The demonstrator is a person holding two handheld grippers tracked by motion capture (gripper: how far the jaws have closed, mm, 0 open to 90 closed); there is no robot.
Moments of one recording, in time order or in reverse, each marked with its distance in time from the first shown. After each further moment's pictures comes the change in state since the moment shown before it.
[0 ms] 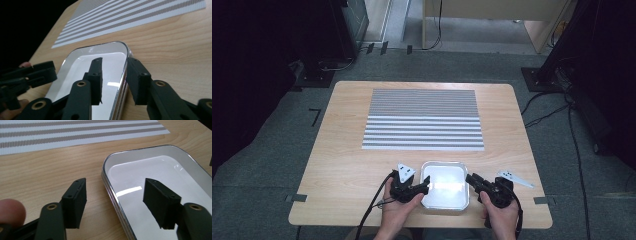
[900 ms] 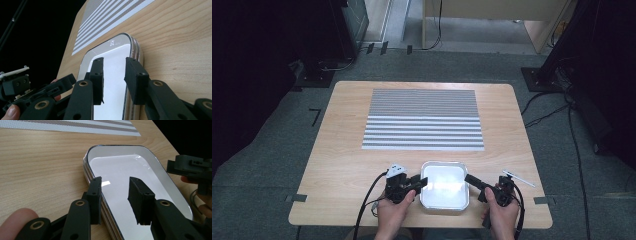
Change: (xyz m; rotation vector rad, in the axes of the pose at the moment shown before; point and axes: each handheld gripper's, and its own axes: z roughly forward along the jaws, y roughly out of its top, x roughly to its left) left arm 0.023 -0.002 -0.005 0.038 -0.273 -0.149; right arm -0.018 -0.001 0.005 0.055 0.138 0.308
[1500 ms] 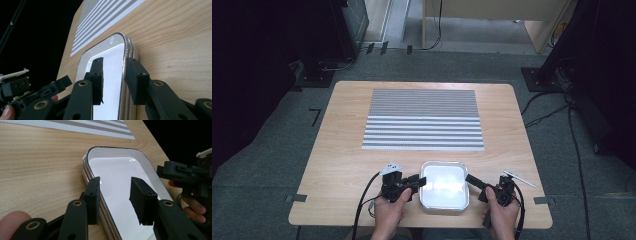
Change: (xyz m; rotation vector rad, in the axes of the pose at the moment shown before) left arm 0.009 0.003 -0.006 0.001 -0.067 -0.077; right arm -0.004 0.001 0.000 0.006 -0.010 0.043
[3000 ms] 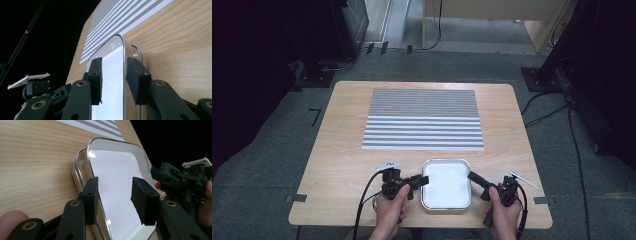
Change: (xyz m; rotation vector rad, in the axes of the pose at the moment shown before) left arm 0.009 0.002 0.007 0.004 -0.120 -0.143; right arm 0.002 0.002 -0.008 -0.073 0.070 -0.003
